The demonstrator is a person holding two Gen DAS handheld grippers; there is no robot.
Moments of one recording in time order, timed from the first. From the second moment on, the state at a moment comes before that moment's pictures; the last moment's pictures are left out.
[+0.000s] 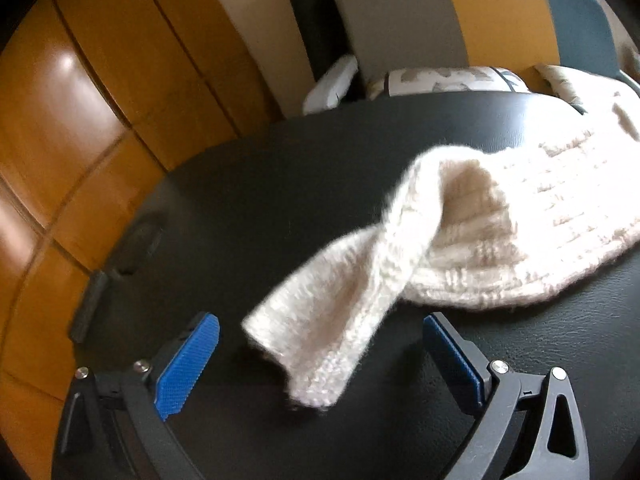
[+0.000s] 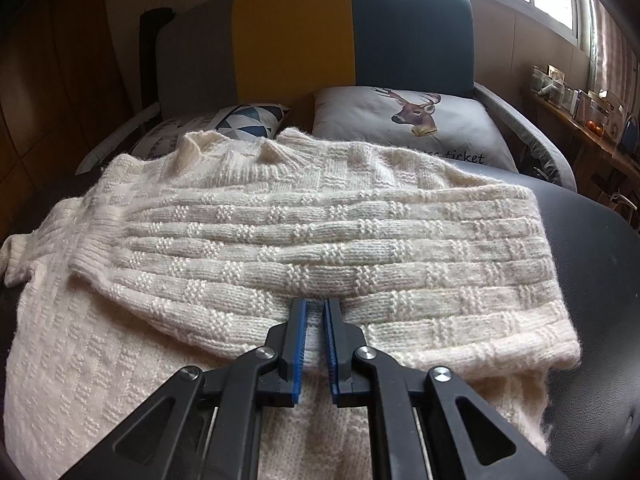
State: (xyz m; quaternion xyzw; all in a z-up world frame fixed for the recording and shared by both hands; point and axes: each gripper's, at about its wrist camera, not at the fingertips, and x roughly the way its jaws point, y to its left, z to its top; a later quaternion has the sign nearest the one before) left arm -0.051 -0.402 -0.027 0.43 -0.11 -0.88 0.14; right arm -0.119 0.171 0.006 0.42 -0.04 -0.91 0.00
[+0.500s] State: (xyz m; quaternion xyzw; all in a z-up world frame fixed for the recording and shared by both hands) left arm -0.065 -0.414 0.052 0.48 0.10 -0.87 0.08; right arm -0.120 0.177 0.005 0.42 -0.06 -0.91 0.01
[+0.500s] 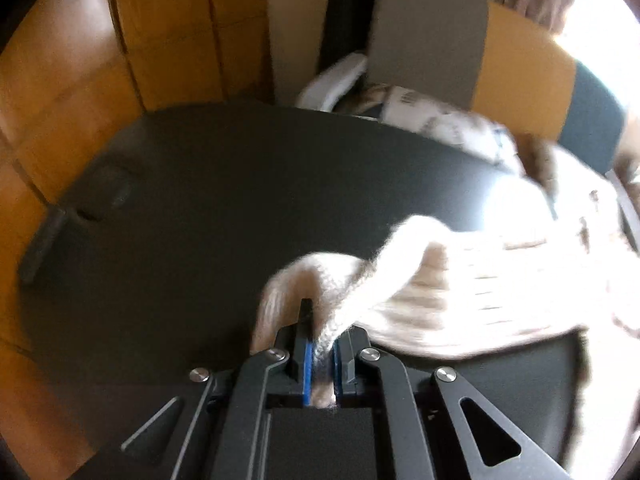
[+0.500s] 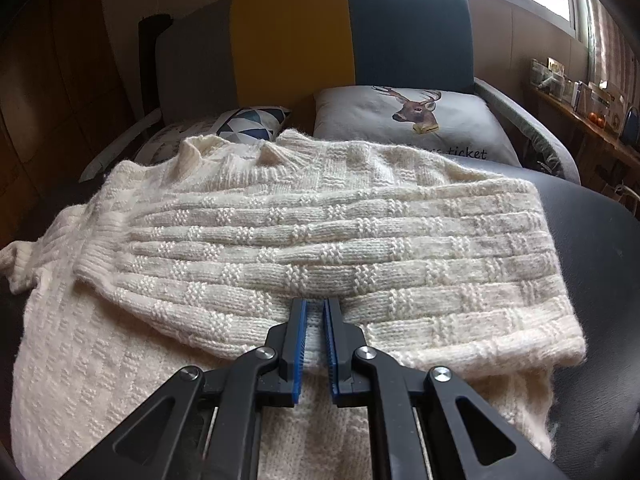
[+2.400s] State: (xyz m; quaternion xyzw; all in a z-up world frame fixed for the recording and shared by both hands) left arm -0.170 0.024 0.048 0.50 0.24 -0.77 -0.31; right arm -0.119 0.195 0.000 0.40 -0.14 -0.90 0.05
